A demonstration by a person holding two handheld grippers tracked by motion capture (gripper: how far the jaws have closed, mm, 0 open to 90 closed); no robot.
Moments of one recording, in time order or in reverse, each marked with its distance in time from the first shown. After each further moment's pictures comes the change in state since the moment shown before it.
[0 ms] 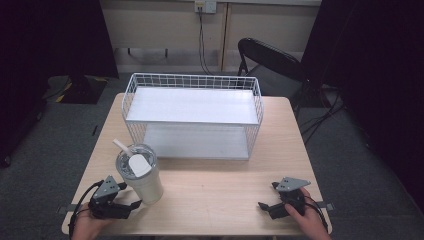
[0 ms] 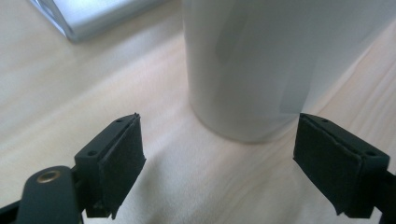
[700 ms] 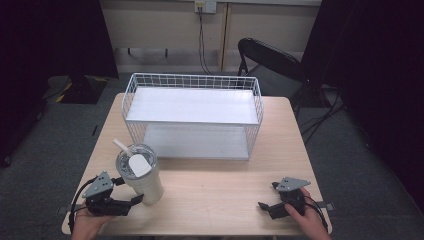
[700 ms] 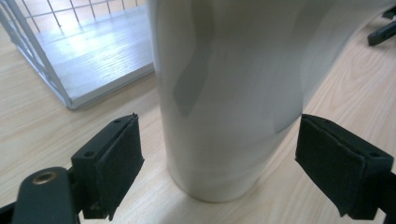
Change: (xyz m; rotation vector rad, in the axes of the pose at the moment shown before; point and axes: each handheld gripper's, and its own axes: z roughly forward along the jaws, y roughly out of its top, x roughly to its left) left arm -0.007 0.021 -0.014 -0.175 -0.070 -0.039; right arm 0.000 0.000 0.000 0.001 0.000 0.000
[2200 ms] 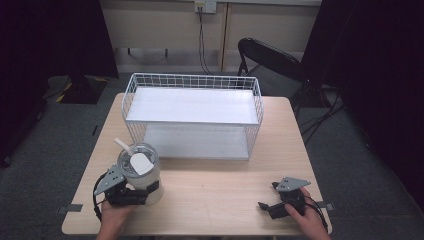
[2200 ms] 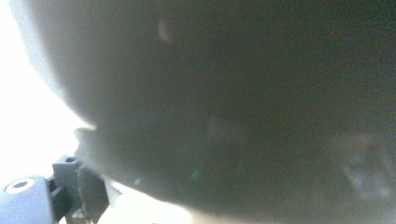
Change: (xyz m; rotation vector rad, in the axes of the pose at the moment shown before) left arm -0.011 0.012 0.041 -0.273 0.015 -0.007; right arm 0.000 0.000 0.000 0.000 0.000 0.001
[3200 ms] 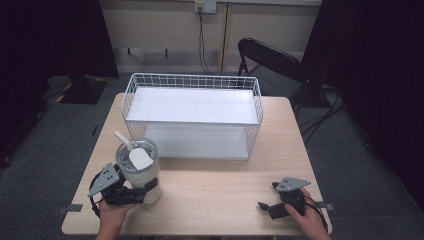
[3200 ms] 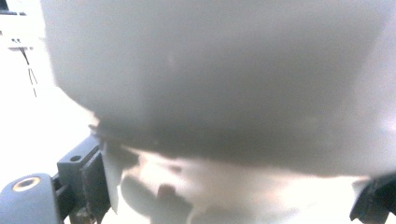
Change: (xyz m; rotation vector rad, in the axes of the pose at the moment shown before) left arm -0.004 0.023 -0.011 -0.084 -0.013 0.006; right arm 0.000 0.000 0.000 0.000 0.000 -0.001
